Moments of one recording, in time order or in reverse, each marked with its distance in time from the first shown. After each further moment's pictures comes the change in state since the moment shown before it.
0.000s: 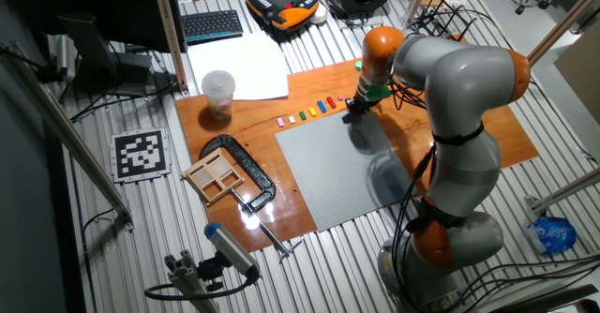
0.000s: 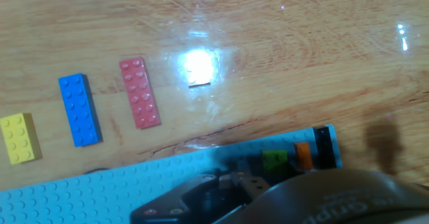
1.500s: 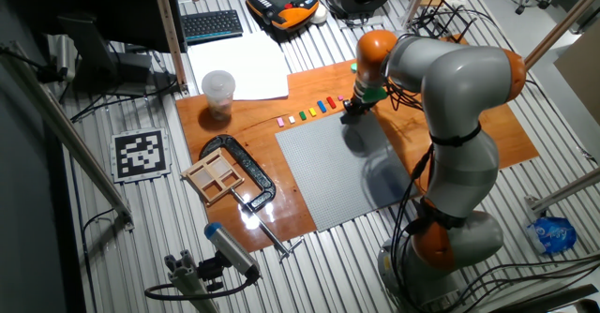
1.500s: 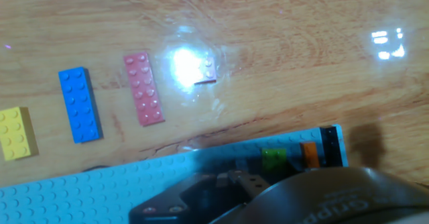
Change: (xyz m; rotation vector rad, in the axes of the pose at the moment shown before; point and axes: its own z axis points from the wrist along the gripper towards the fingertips) arm 0.003 0.003 0.005 0.034 0.003 -0.018
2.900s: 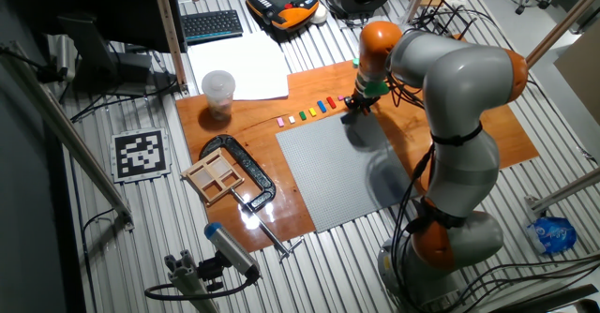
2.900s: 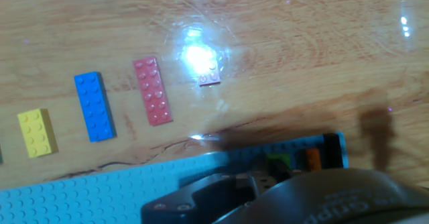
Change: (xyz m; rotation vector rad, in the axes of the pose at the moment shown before) arm -0.004 0.003 -0.014 -0.037 0.036 -0.005
